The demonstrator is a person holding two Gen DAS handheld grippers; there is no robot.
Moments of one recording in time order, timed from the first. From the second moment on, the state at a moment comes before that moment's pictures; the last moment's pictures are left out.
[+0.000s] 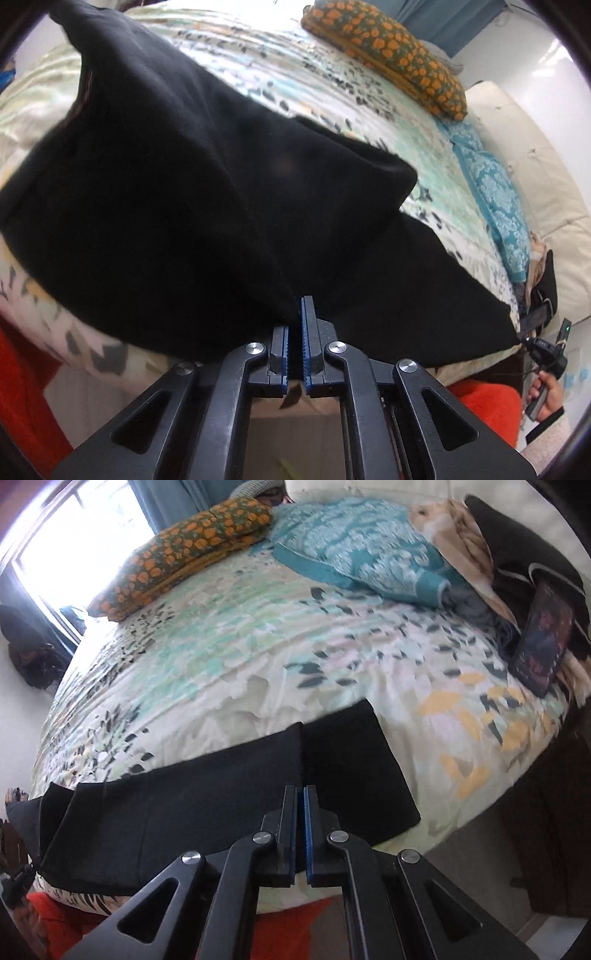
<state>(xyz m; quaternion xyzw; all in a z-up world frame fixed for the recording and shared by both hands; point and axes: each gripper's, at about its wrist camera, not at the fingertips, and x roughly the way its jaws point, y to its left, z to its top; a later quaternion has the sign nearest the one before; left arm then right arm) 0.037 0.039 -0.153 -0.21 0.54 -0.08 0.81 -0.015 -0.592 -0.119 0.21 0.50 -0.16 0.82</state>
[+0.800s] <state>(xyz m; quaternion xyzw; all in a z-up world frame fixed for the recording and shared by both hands) 0.034 -0.015 -0.161 -0.14 0.56 -0.11 0.81 -0.036 -0.635 -0.147 0.13 0.49 -0.27 0.82</state>
